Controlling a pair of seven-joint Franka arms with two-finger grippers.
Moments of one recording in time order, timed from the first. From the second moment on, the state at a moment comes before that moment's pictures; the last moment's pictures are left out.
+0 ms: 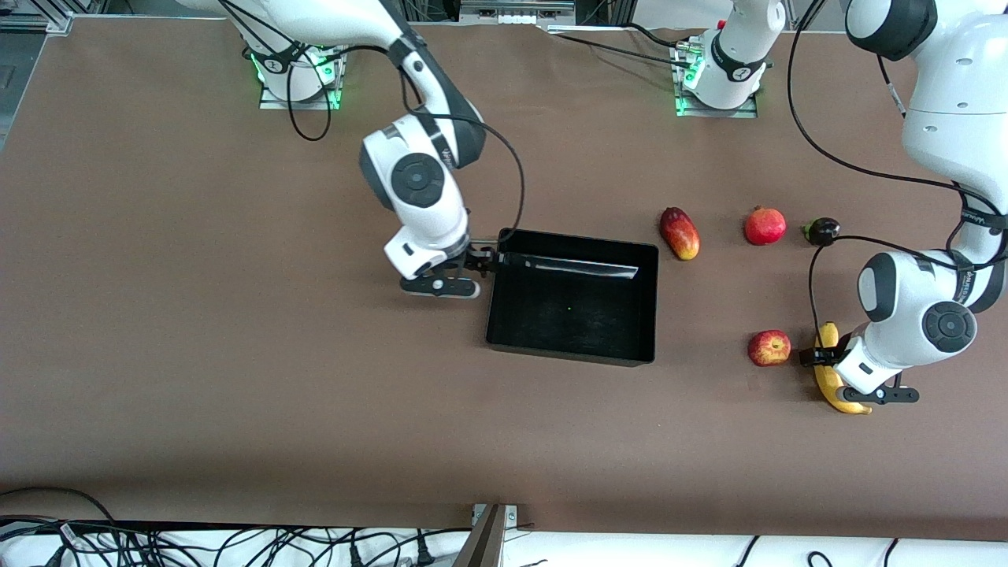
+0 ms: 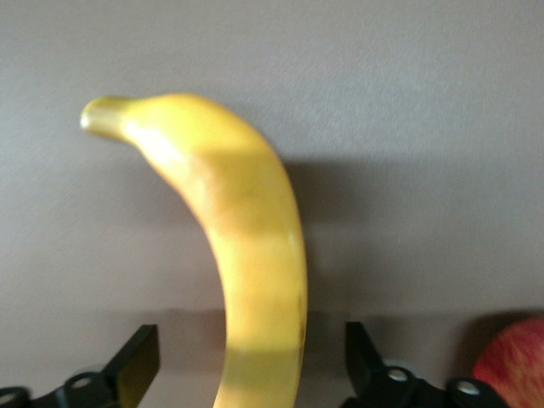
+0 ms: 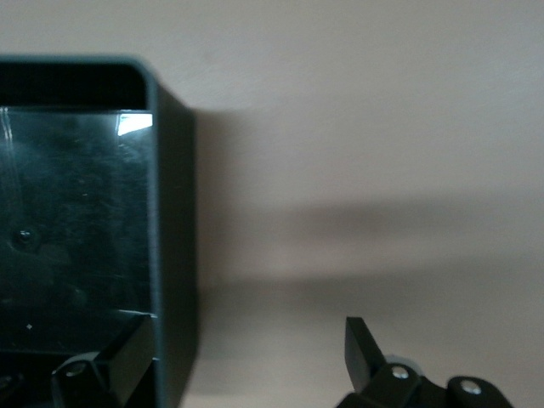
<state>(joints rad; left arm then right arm) 0.31 0.80 -0.15 -1.53 0.28 2.26 0.00 0.85 0.64 -0.19 -1.53 0.17 2.20 0.70</state>
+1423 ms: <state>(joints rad) 0.06 -0.01 -0.07 -1.56 0.02 1.51 -0.18 0.86 0.75 -0.22 -1.44 0.17 2.19 0.67</state>
